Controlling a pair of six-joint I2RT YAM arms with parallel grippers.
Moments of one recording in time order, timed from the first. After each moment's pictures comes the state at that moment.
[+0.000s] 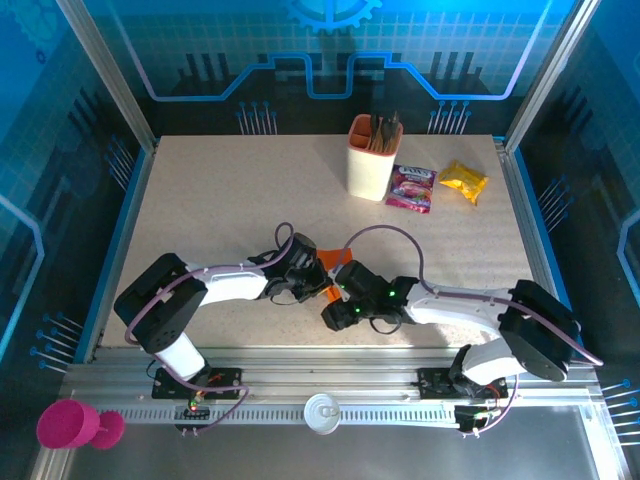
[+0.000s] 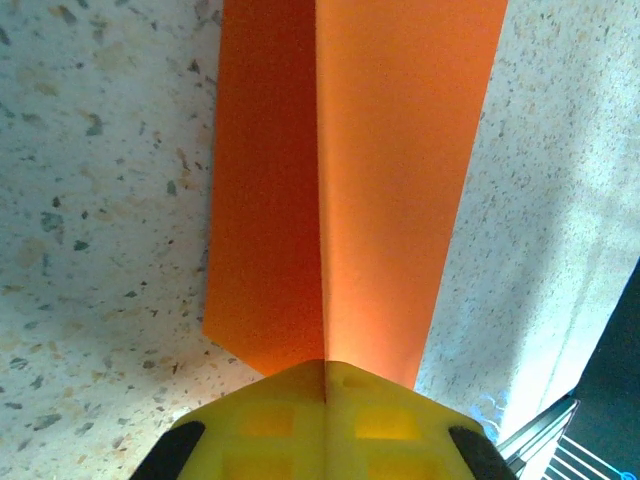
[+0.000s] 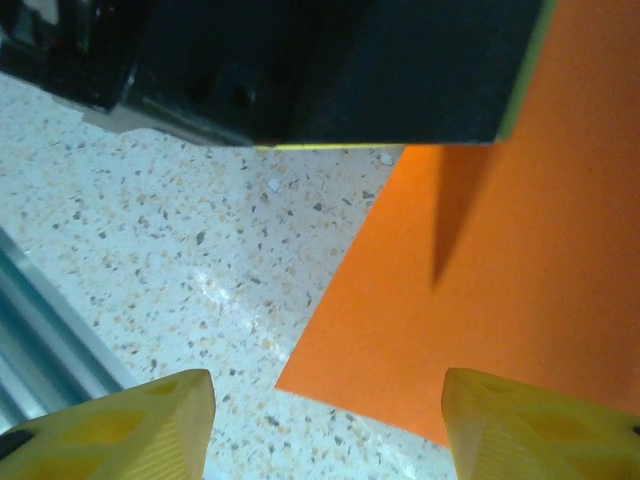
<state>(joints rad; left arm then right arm) -0.70 1.64 0.74 0.00 0.29 -1.24 0.99 1.41 0.71 -0.31 -0.05 0.43</state>
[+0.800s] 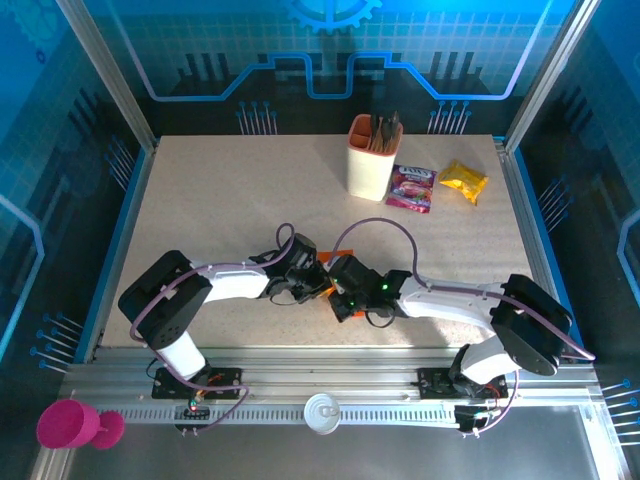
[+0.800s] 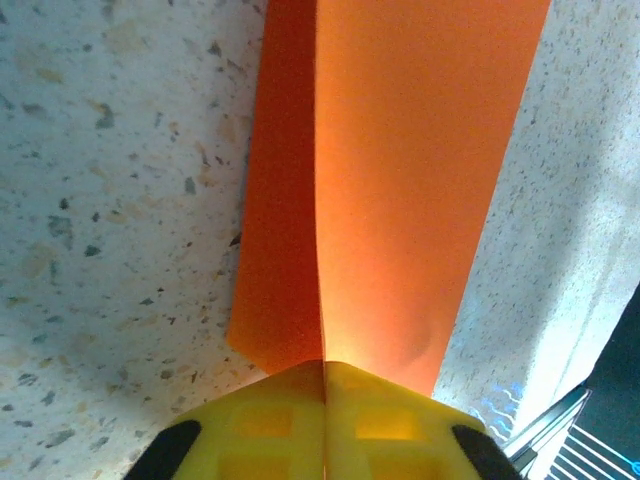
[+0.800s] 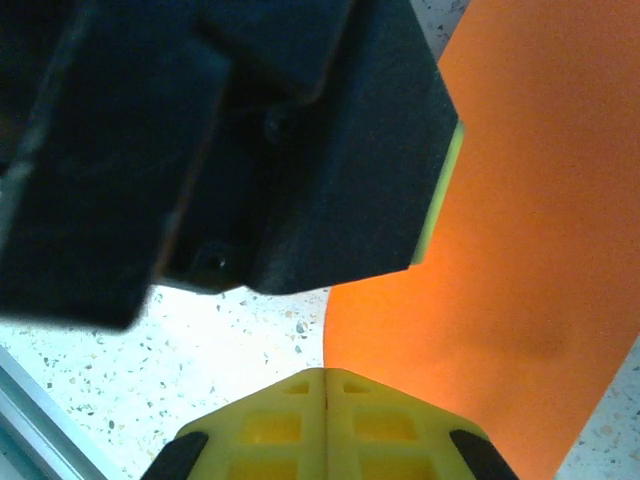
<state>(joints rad) -0.69 1.67 0.75 -0.01 0.32 -1.21 0.97 1.45 0.78 -0.34 0.02 0.39</state>
